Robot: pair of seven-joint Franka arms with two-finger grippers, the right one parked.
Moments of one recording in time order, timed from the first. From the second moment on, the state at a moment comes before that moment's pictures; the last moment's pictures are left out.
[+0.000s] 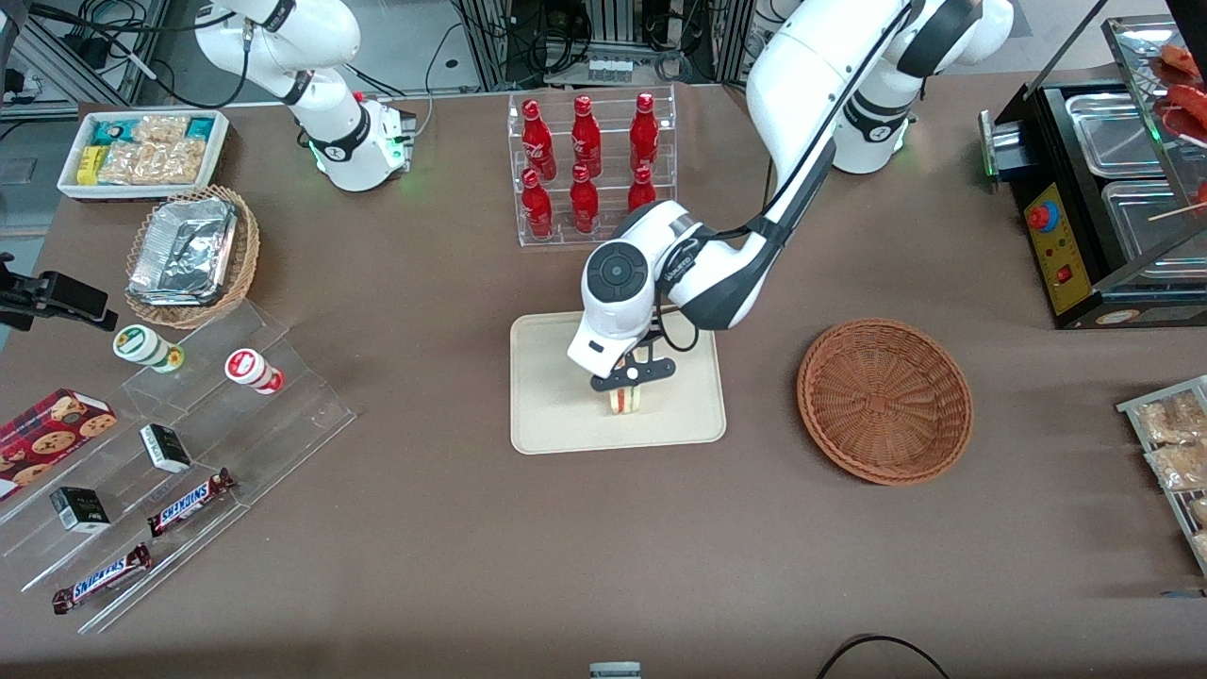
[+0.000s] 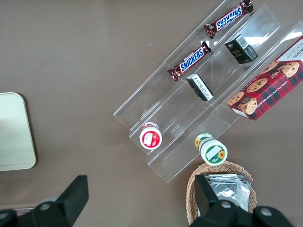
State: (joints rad) arm -0.66 0.71 -0.16 -1.43 0.02 2.06 -1.01
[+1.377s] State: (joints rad) arm -0.68 0.72 -0.15 -1.34 0.09 2.03 -1.12
